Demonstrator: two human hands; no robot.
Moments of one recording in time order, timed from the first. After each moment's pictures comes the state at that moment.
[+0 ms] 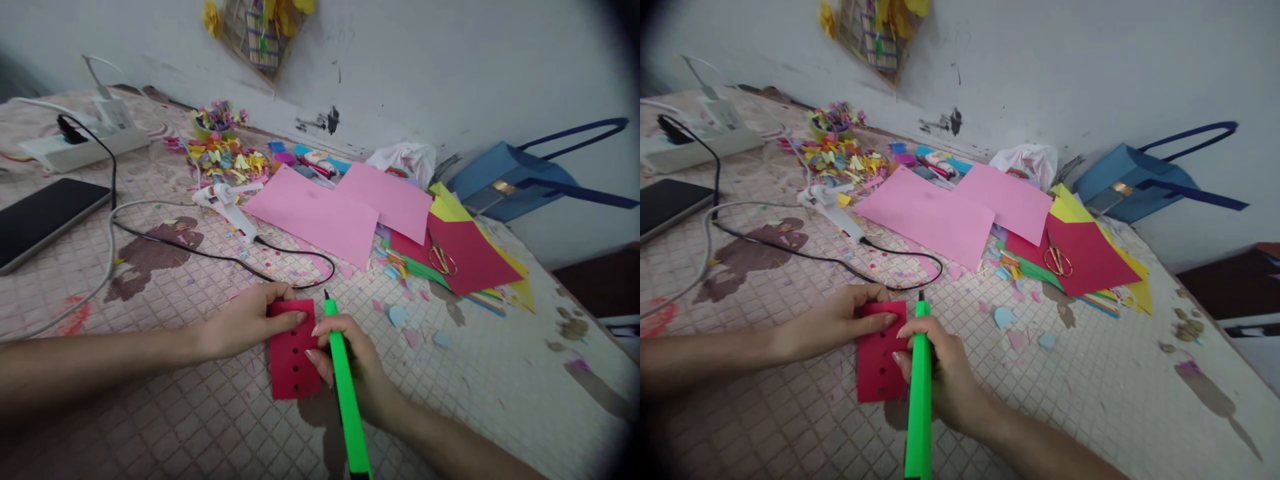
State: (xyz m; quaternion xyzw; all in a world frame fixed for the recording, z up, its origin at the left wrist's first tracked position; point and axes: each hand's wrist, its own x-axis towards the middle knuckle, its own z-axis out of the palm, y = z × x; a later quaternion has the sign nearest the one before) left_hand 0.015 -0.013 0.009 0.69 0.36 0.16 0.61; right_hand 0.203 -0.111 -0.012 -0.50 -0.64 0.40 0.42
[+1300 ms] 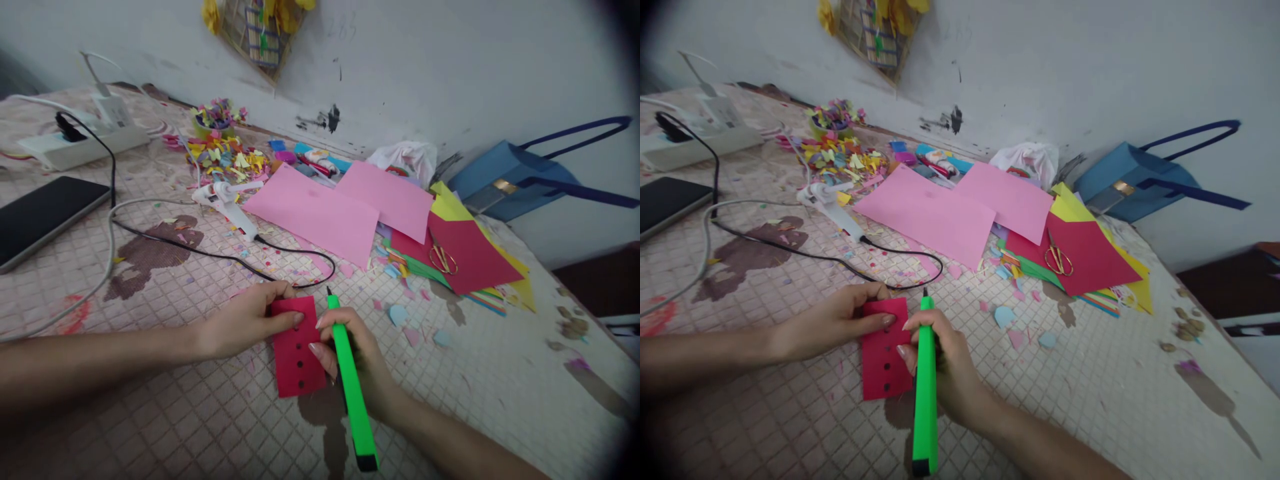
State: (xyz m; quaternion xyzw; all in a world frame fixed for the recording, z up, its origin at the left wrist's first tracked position) left_hand 0.014 -0.013 0.007 0.69 0.34 0.17 0.62; right_hand 0.201 -0.107 -0.005 -0.52 -0.61 0.42 0.43
